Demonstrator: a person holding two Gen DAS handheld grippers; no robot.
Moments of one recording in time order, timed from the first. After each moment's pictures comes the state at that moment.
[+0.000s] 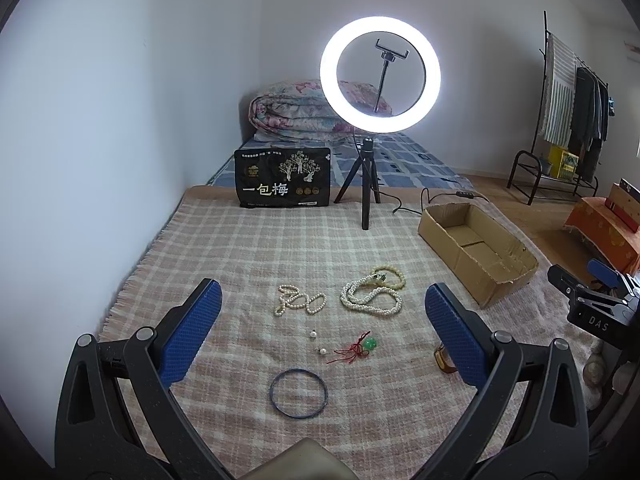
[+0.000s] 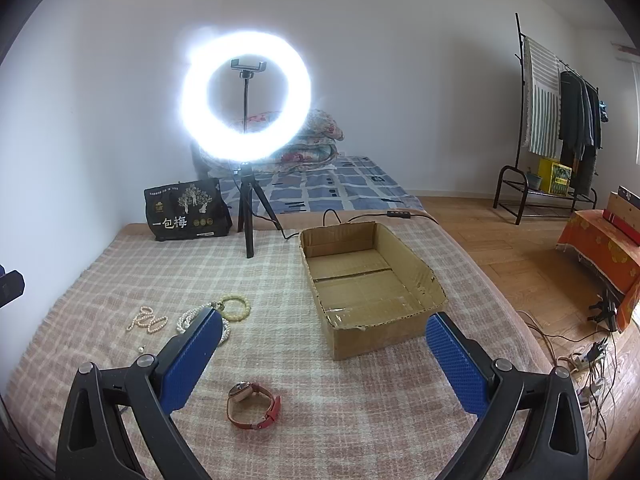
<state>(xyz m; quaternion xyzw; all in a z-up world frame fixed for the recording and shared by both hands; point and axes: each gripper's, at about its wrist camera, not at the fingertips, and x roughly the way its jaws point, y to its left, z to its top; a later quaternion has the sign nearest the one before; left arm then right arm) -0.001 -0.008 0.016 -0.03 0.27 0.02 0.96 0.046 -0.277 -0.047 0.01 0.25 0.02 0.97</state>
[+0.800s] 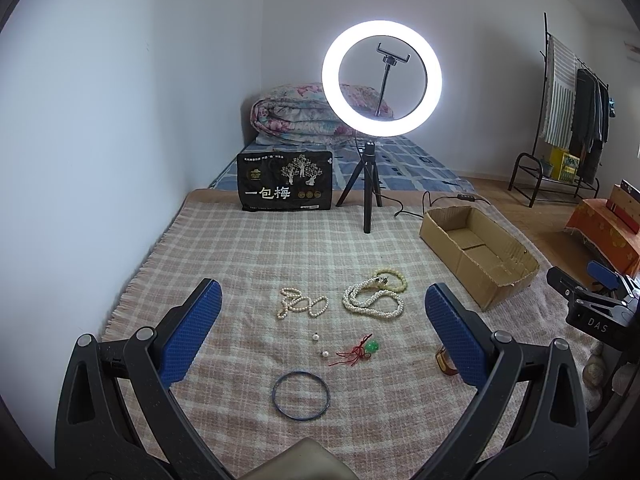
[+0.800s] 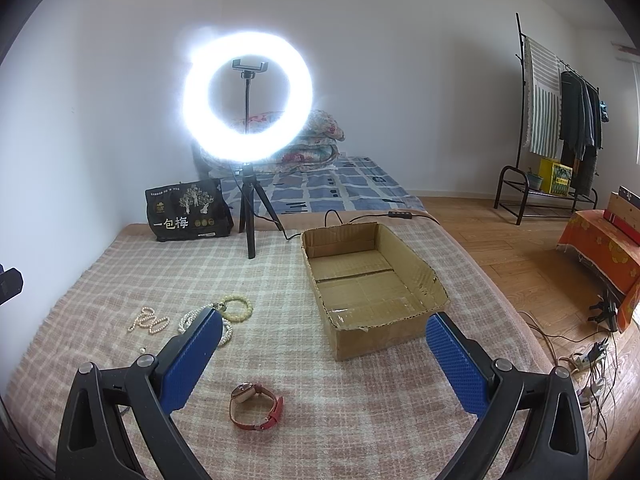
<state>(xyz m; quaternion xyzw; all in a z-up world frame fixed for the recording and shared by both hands) -0.003 -0.008 0.015 -0.03 0.27 0.02 0.96 0.046 -0.275 -0.046 0.01 0.25 0.02 0.97</state>
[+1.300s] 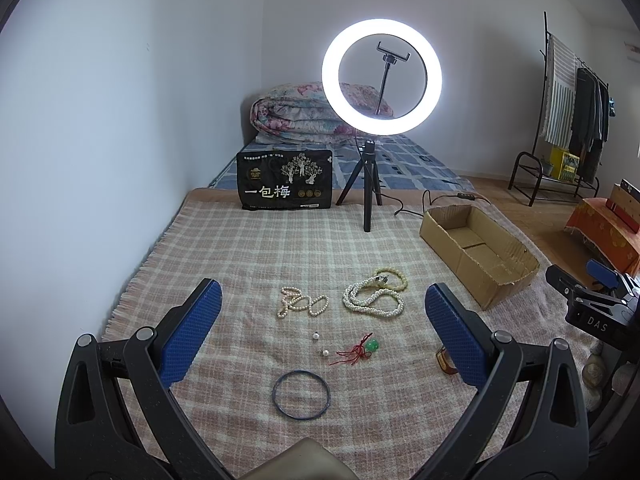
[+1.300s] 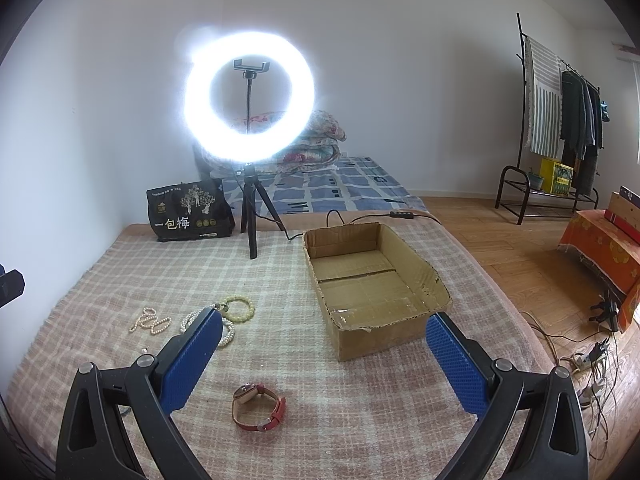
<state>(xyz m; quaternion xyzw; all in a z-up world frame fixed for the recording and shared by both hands) -0.004 -0.009 0.014 -0.03 0.27 0.02 0.96 0.046 -0.274 -0.046 0.01 0.25 0.02 0.97</state>
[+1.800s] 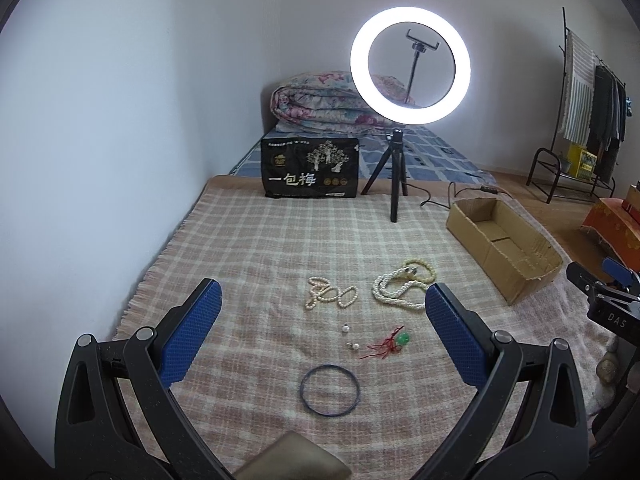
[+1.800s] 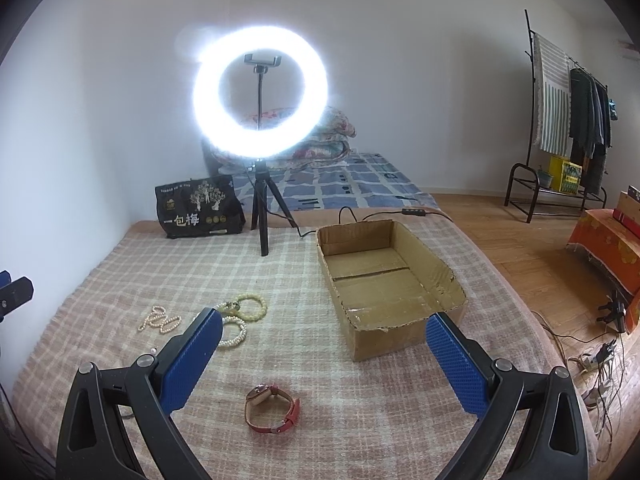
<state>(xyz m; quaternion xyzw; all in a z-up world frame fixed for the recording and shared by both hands) 0.004 0.020 0.001 -0.03 0.29 0.05 0.96 0.057 -0.259 -0.050 0.00 0.26 0.03 0.96</state>
